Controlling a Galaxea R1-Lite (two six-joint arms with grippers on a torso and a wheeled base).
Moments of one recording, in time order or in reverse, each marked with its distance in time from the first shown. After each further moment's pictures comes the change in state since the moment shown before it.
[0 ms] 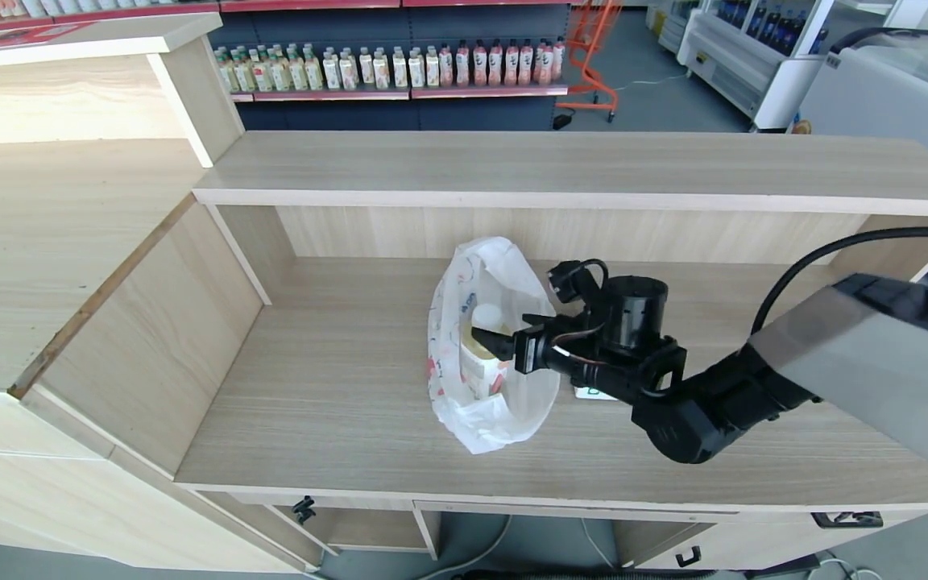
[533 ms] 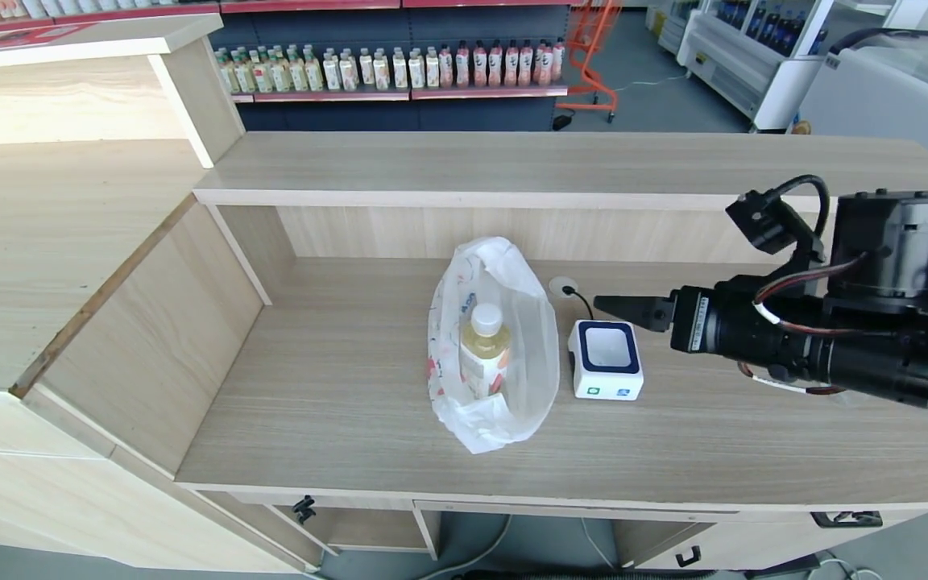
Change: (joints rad) left arm 0.000 0.000 0.000 0.000 0.000 0.000; right arm -0.116 -0.653 0.257 0.546 -0.051 0.117
